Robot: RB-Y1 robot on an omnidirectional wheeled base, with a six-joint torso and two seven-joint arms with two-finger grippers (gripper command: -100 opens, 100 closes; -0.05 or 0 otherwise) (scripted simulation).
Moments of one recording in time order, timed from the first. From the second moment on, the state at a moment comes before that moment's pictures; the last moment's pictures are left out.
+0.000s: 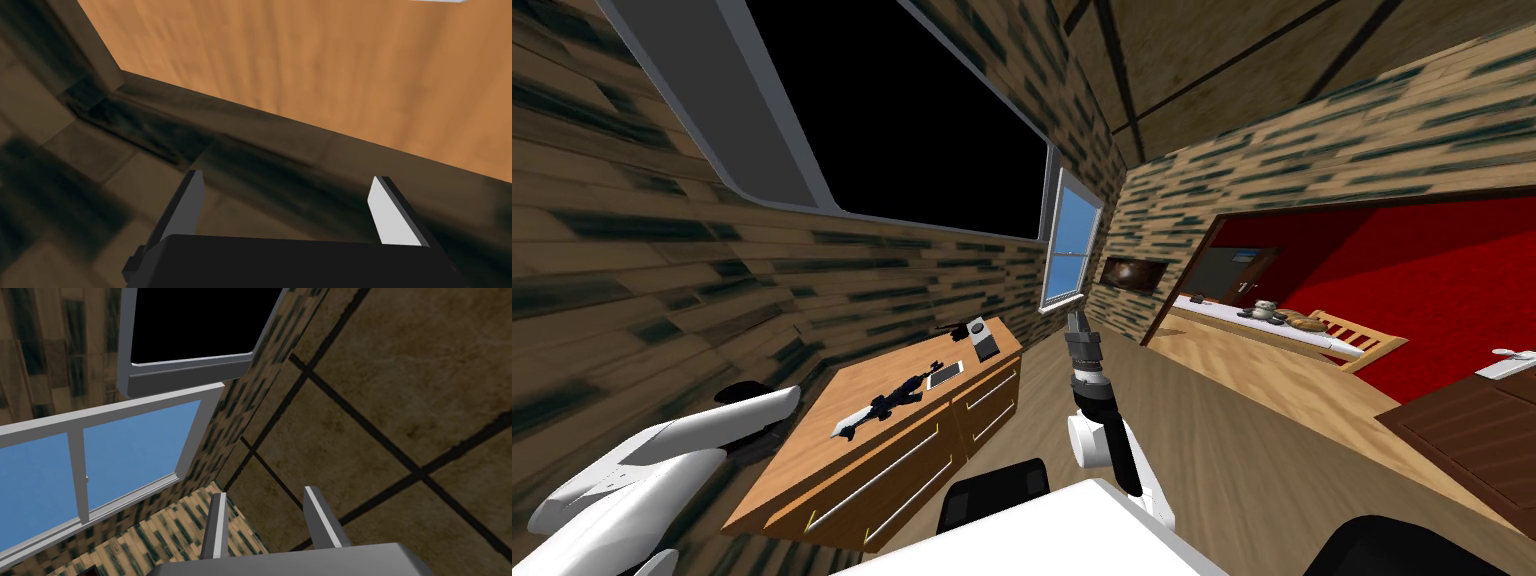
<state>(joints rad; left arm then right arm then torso) -0.32 0.61 0.52 -0.92 0.09 0.97 -0.13 0.47 0.03 0.07 -2.27 0.10 -0.54 -0.03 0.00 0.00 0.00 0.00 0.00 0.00</state>
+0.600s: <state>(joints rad) -0.40 0.64 0.59 -0.76 0.10 1.10 -0.14 0.47 0.03 0.07 -2.27 0.10 -0.54 -0.03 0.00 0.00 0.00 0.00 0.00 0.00</state>
